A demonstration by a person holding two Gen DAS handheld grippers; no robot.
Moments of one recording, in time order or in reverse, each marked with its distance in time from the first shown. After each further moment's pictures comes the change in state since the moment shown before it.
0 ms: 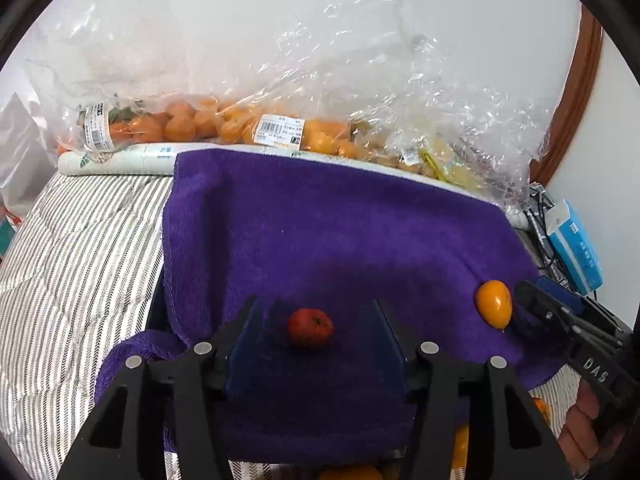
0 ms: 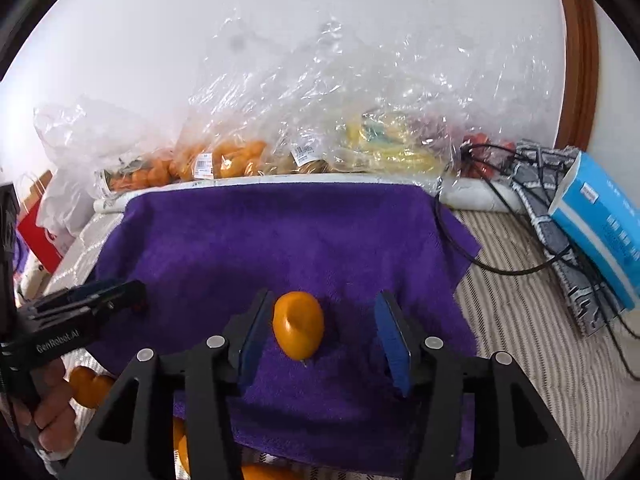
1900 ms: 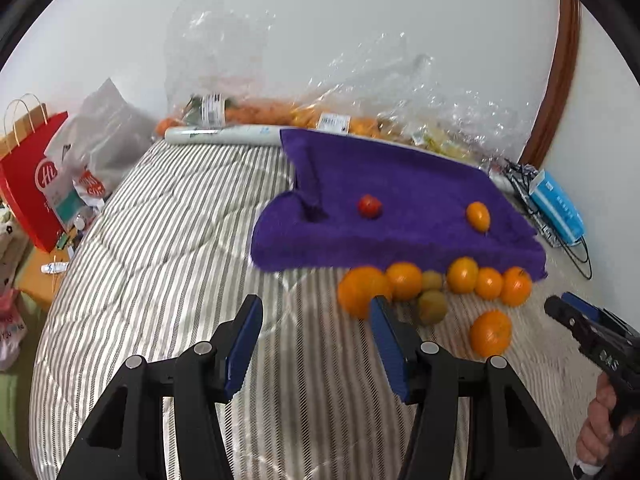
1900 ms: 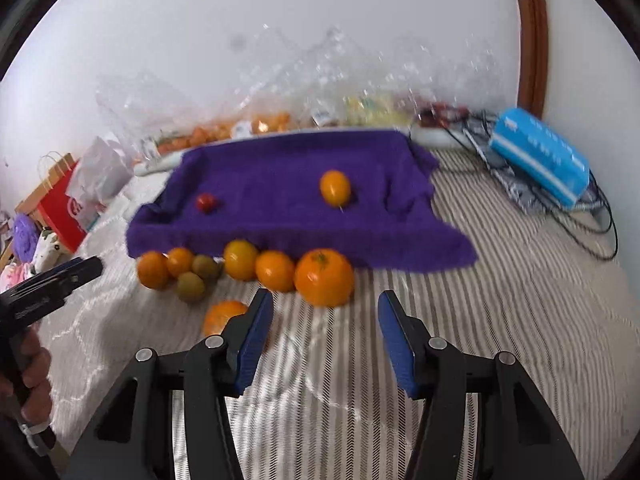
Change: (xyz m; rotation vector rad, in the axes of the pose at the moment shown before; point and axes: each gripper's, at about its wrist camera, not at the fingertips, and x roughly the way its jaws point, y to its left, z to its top) left arm -0.132 0.047 -0.097 0.012 -0.025 0.093; right arm -0.116 0.030 -0.102 0.054 0.034 -0.015
